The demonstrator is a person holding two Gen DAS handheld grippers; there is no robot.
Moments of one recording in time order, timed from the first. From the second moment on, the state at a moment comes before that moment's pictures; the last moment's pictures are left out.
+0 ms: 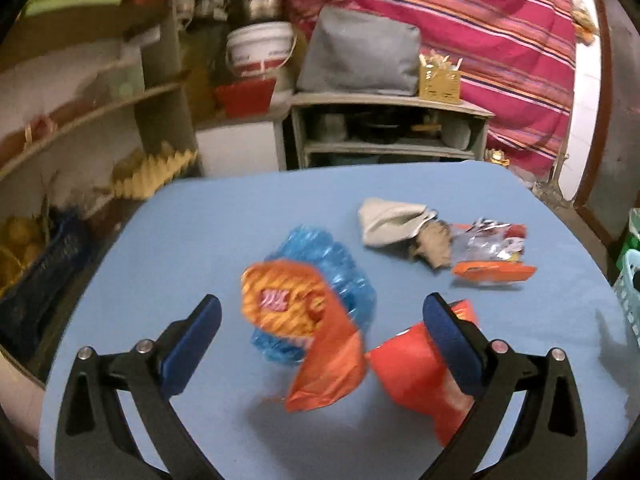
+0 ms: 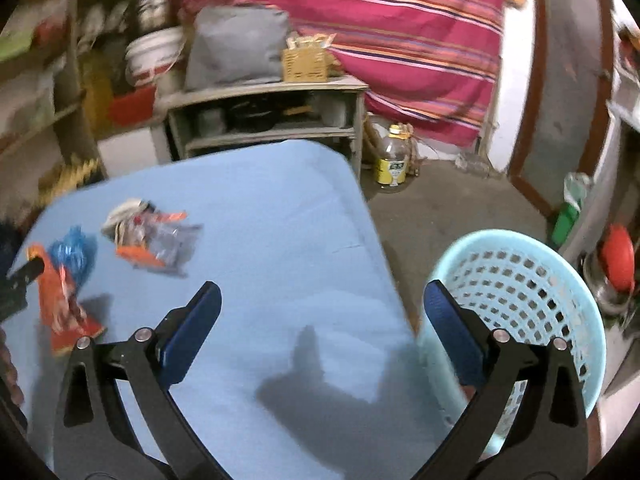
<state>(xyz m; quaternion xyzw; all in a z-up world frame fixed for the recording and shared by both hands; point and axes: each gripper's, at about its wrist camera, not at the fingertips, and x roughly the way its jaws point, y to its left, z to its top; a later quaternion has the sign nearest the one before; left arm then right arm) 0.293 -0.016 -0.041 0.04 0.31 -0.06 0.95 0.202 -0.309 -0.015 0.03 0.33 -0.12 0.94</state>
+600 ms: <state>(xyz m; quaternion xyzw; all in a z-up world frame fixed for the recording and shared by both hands) 0.299 -0.006 -0.070 0.05 0.34 -0.12 0.93 0.230 -0.233 -0.034 0.02 0.36 -0.04 0.93</state>
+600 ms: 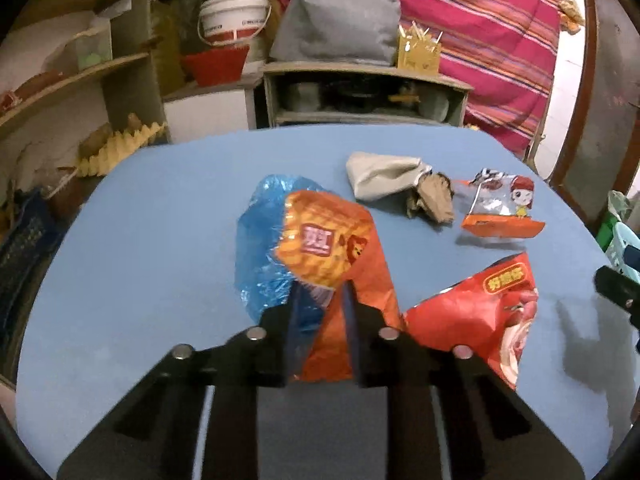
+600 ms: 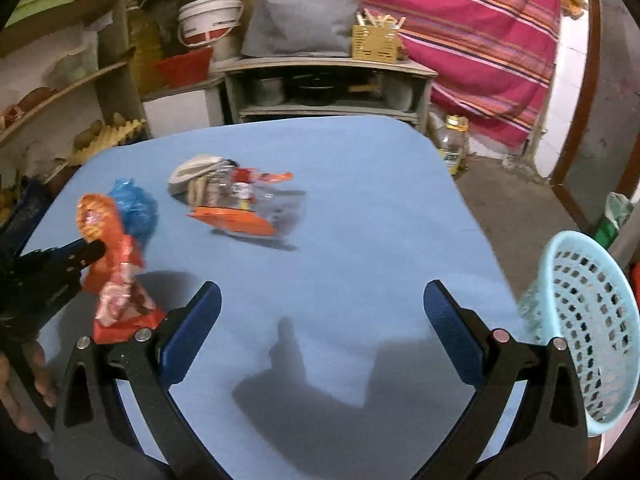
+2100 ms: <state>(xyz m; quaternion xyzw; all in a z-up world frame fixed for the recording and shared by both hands) 0.322 0.011 -0.052 0.00 0.33 -0.15 0.93 0.237 -0.203 -0.025 0.06 0.37 0.10 0.92</state>
